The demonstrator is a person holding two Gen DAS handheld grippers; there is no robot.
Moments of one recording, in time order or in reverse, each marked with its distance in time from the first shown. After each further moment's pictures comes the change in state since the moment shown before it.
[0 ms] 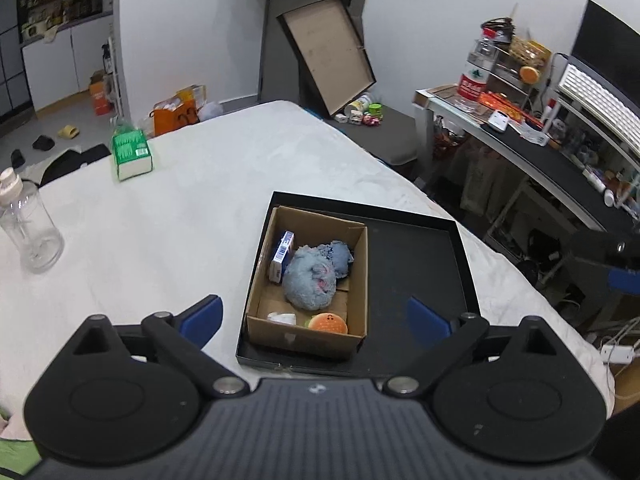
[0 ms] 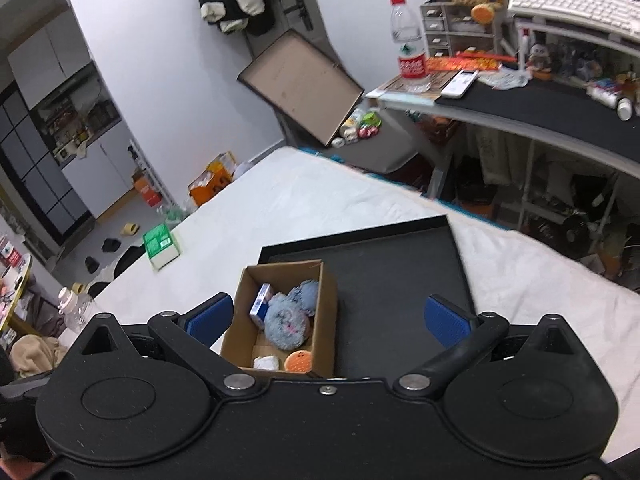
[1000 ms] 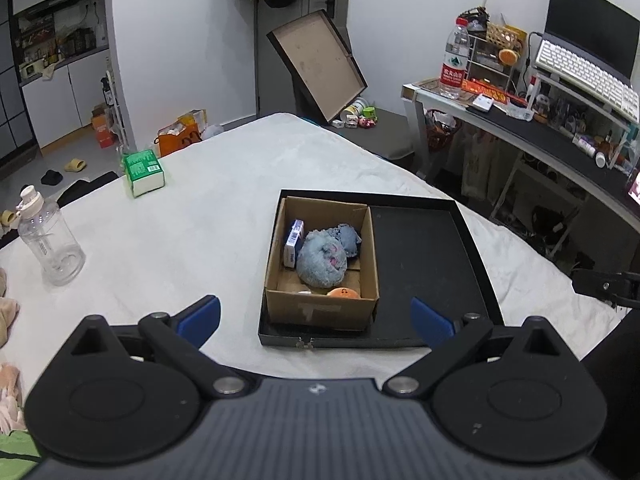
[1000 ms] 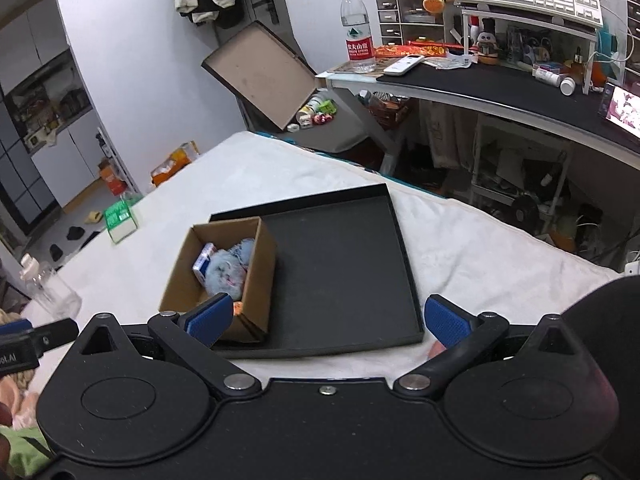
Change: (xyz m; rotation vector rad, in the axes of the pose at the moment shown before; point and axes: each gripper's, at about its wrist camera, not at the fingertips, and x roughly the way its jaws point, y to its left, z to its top) left arm -0.032 -0.002 -0.057 0.100 -0.057 0.031; right arm -0.021 -0.039 -0.071 -0.023 -0.003 -0.116
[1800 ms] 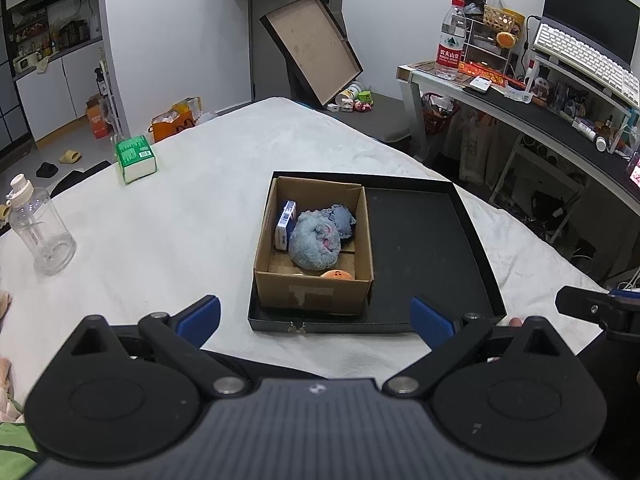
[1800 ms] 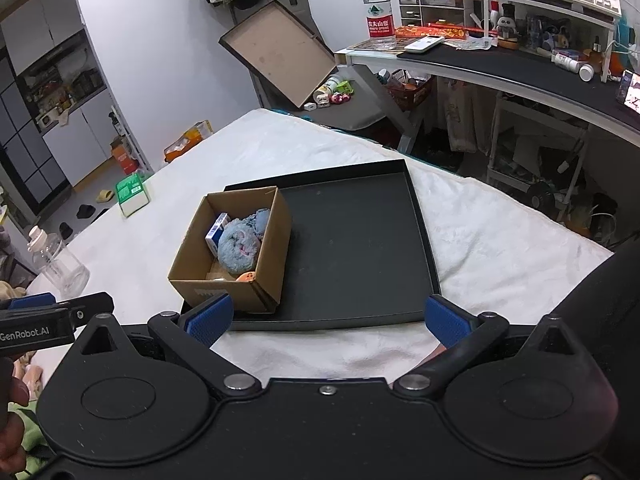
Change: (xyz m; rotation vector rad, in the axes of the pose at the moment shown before) left arm 0.017 -0.006 -0.013 0.008 0.036 -0.005; right arm 0.004 0.012 -0.023 -0.032 0.044 0.040
